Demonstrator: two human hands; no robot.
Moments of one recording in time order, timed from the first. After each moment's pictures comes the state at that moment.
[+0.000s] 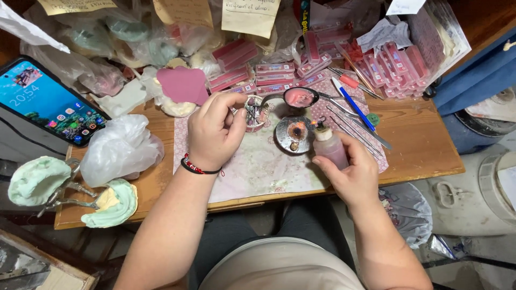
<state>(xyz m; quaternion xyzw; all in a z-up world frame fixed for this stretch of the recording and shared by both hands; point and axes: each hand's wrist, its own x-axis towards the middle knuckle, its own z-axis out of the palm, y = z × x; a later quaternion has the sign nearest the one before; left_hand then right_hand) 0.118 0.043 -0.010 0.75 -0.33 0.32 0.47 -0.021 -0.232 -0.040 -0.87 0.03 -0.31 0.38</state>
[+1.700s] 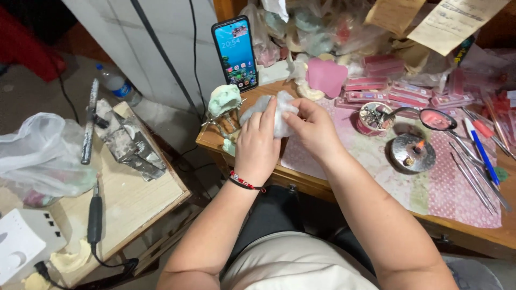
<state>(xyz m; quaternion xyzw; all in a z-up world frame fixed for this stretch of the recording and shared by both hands) -0.009 0.179 -0.009 0.94 -0.03 0.27 0.22 0.082 0.046 -0.024 -0.71 -0.17 0.05 0.68</state>
